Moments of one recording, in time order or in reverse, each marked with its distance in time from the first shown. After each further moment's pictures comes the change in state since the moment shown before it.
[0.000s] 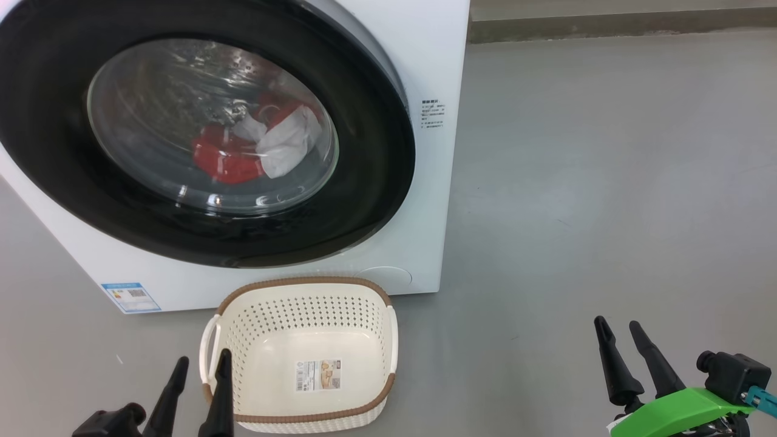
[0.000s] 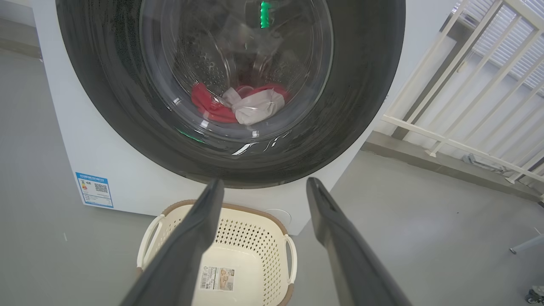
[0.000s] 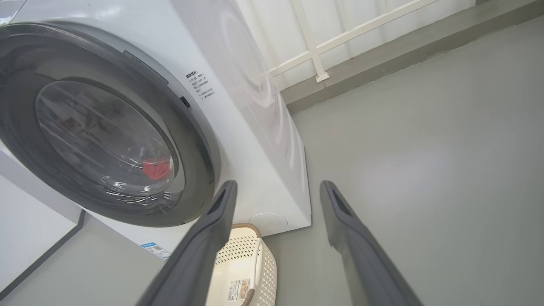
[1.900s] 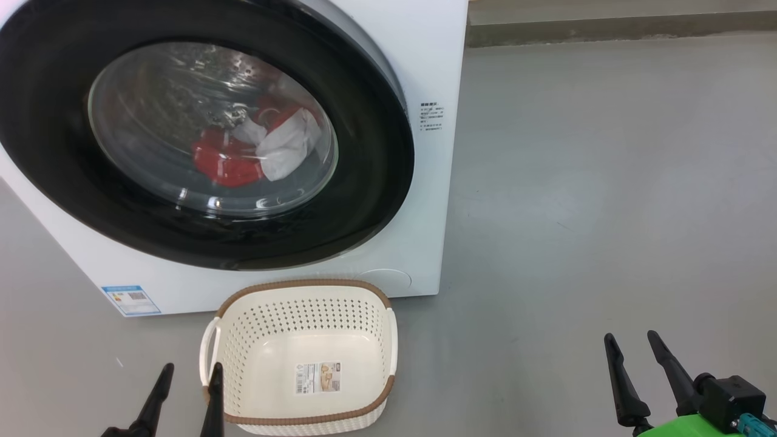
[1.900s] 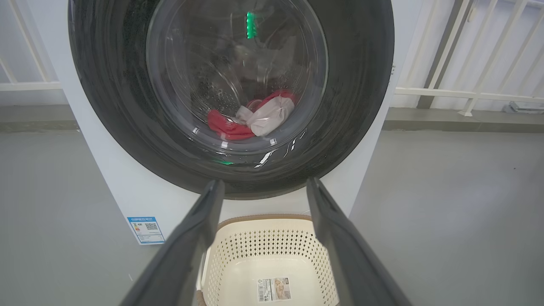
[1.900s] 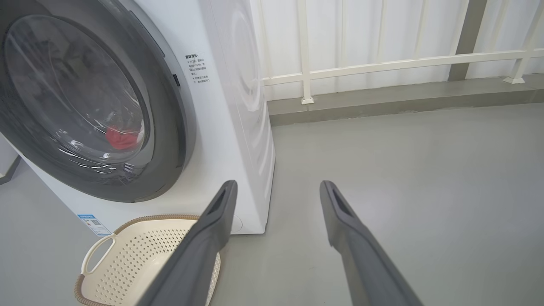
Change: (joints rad) left arm 0.021 -0.033 0.093 0.050 0.335 -0.070 -0.104; right arm 0.060 0.020 -0.065 -0.015 -0.346 0.000 -0.101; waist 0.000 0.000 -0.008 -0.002
